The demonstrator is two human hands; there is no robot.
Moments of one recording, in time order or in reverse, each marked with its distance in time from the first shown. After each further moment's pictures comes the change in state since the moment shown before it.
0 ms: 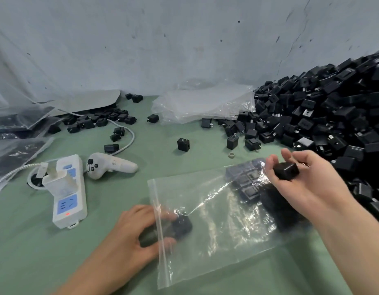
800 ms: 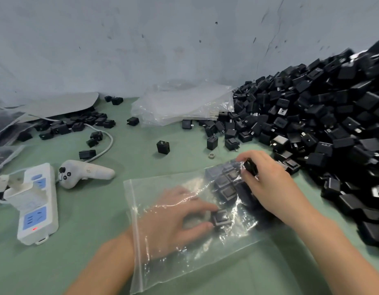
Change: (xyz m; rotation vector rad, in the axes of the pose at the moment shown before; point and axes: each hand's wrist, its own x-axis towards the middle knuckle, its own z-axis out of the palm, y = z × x) left_hand 0.081 0.042 0.054 0.192 -0.195 0.288; right_hand 0.023 0.002 -0.040 -1.879 -0.243 -0.851
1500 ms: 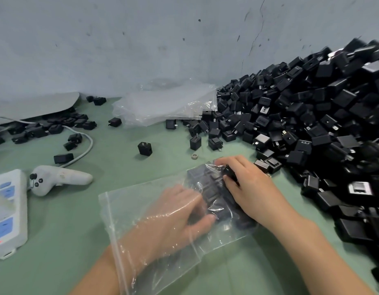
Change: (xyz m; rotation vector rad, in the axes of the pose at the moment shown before) left_hand 0.038 0.021 0.027 0.039 0.146 0.080; right_hand -0.003 0.007 0.001 -0.090 -0.063 -0.047
